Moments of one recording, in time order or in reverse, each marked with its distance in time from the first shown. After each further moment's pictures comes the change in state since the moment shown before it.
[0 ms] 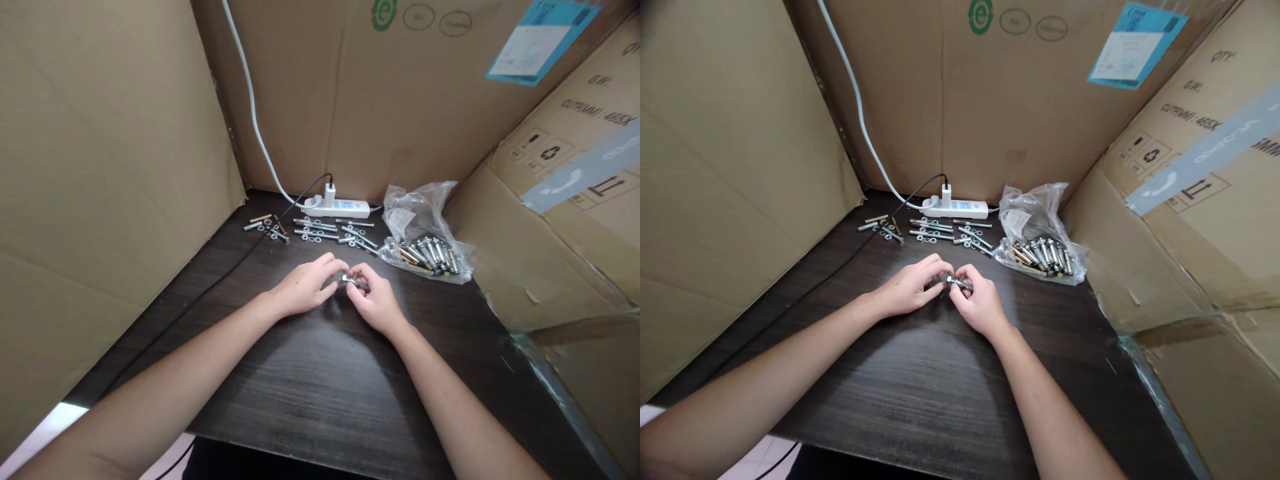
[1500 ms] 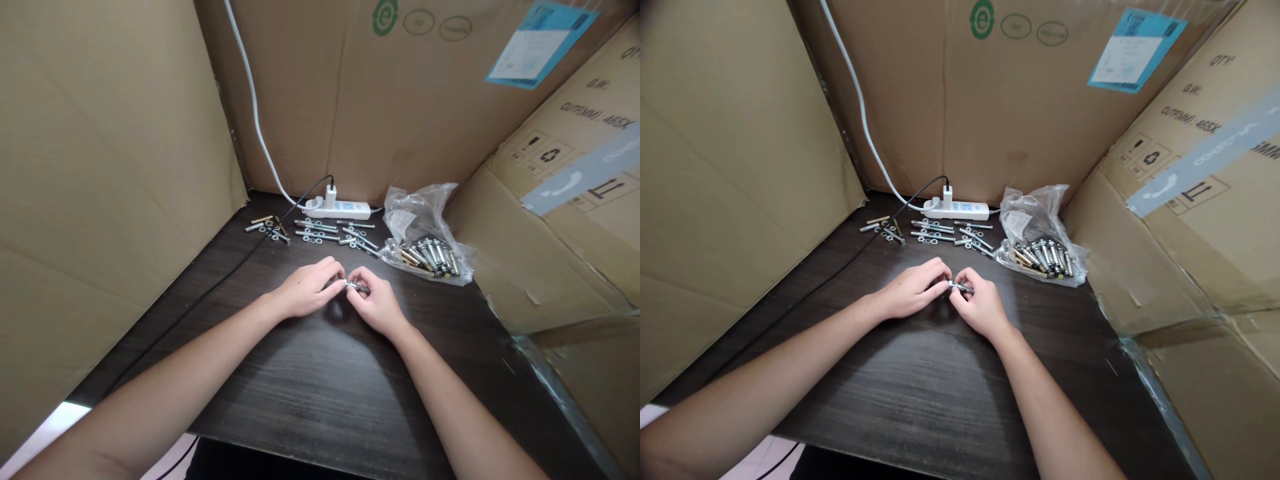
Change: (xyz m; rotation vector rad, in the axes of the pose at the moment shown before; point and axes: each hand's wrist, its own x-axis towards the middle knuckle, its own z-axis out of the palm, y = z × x) left_hand 0.000 -0.001 0.001 0.001 -0.017 -0.033; right_hand -0.001 -0.003 0.000 -0.030 -0.026 0.015
